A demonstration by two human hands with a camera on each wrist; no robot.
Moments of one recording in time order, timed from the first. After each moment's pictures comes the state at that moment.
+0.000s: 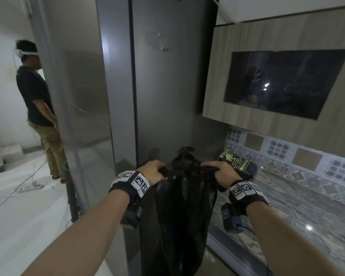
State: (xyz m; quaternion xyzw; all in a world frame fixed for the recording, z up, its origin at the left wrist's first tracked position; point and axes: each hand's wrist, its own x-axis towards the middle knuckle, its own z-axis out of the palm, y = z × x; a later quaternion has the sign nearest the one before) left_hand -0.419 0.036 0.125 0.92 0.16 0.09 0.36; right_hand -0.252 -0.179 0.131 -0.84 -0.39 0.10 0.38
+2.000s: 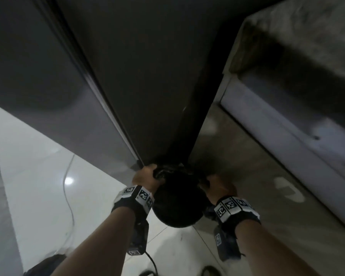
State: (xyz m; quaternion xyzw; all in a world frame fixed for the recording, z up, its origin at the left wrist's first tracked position) left_hand -0.379 0.075 -0.502 0.80 0.46 -0.09 0.38; right_hand -0.226 -0.086 -0.486 -0.89 -0.29 0.34 0.05
